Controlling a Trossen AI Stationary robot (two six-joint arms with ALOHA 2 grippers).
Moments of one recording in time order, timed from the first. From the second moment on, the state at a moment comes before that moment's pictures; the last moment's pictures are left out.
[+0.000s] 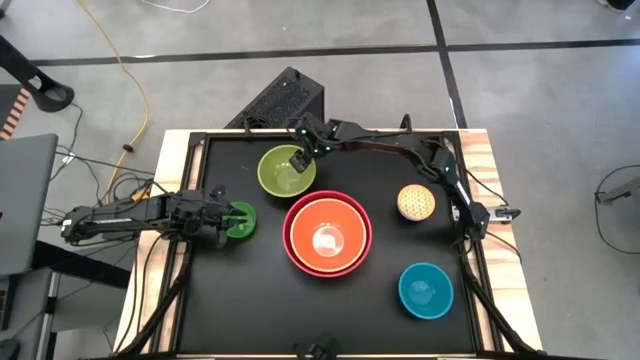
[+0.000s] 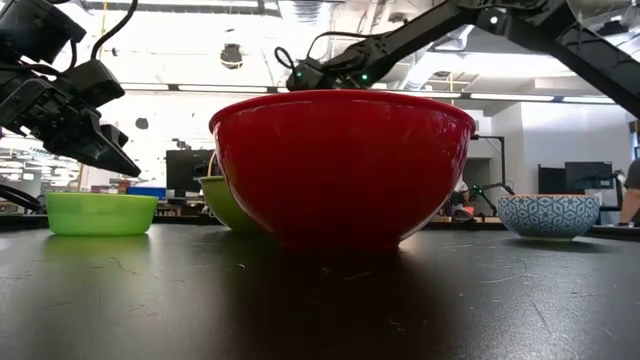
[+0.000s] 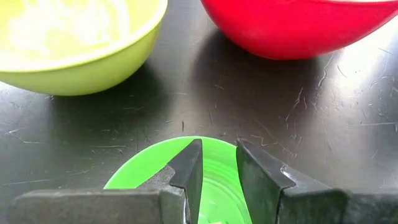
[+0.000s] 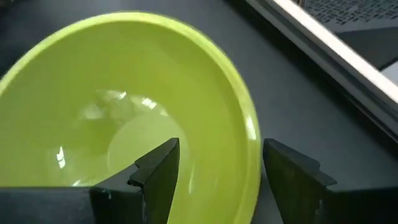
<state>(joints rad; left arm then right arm) 0.12 0.16 0.13 -0.43 -0.04 -0.09 -0.43 2.22 1.93 -0.57 -0.01 0.29</state>
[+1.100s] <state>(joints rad) 0.12 0.16 0.13 -0.43 -0.04 -0.09 -0.39 2.15 1.97 -0.52 0.19 0.29</state>
